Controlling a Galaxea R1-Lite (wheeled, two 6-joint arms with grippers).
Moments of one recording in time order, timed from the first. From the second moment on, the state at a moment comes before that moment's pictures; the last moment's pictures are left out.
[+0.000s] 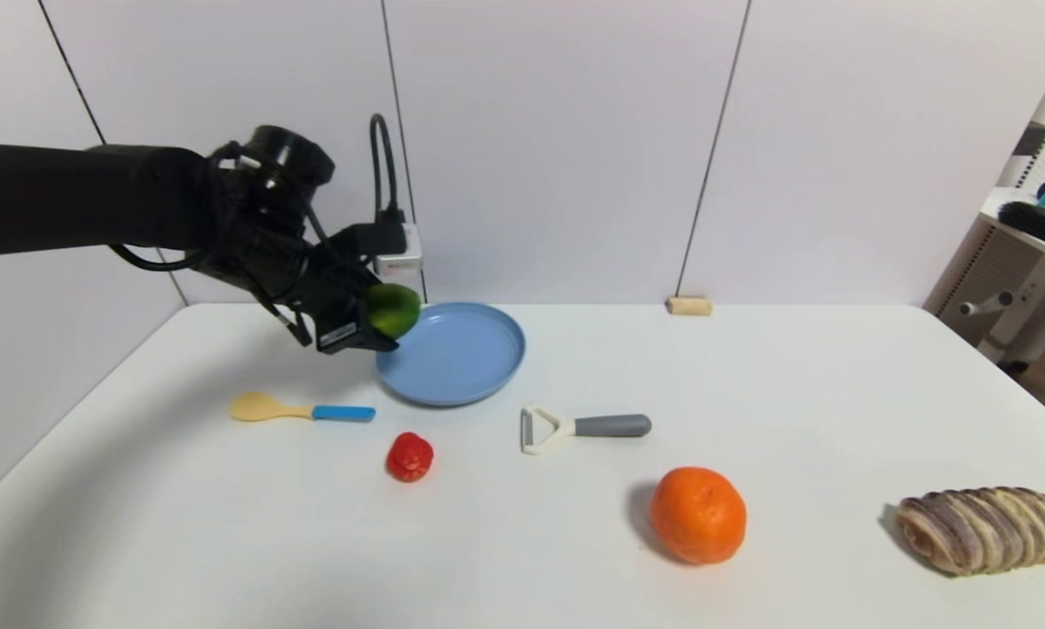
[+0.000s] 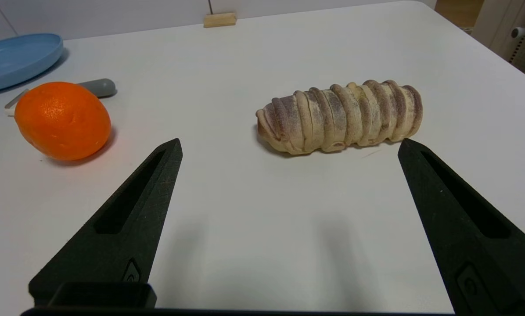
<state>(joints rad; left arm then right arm) -0.27 1.97 -1.68 0.49 -0.24 1.04 0.00 0.00 0.00 0.00 -0.04 0.09</state>
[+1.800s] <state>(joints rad) -0.38 2.14 -1.85 0.49 -0.22 0.92 0.00 0.00 0.00 0.00 -0.04 0.09</state>
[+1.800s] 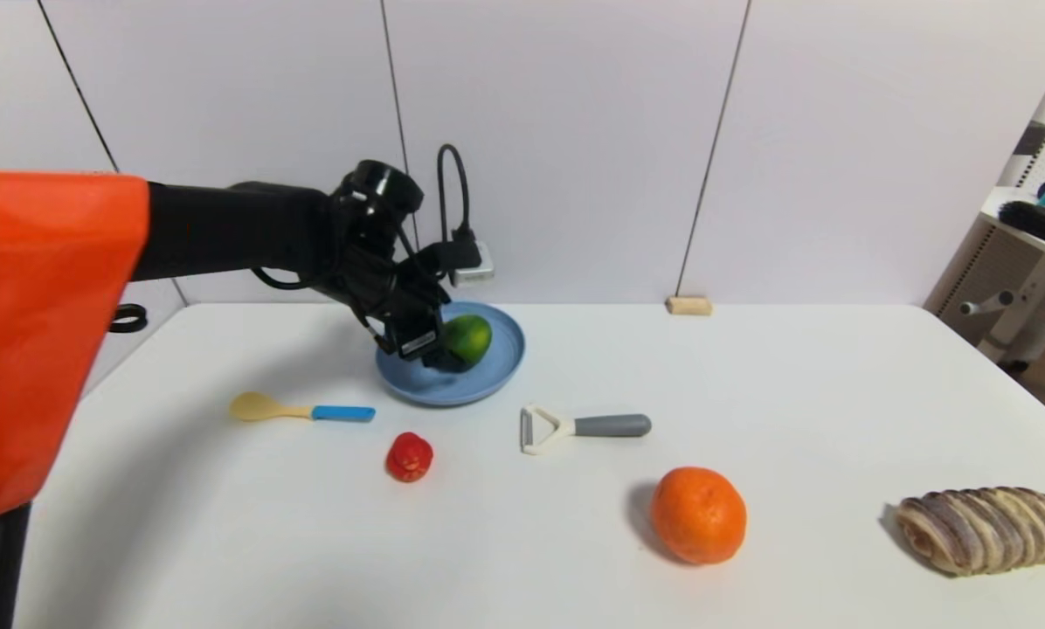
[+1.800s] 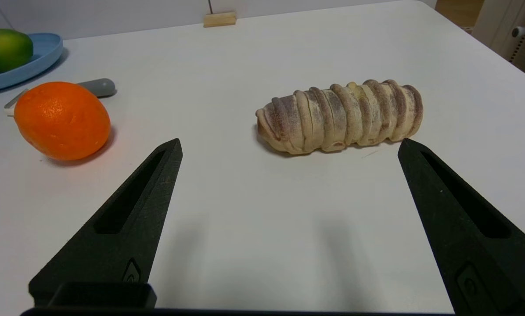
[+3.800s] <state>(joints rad) -0.05 0.29 -0.17 -0.11 -0.01 0.24 0.00 0.00 0.00 0.00 -0.04 0.09</state>
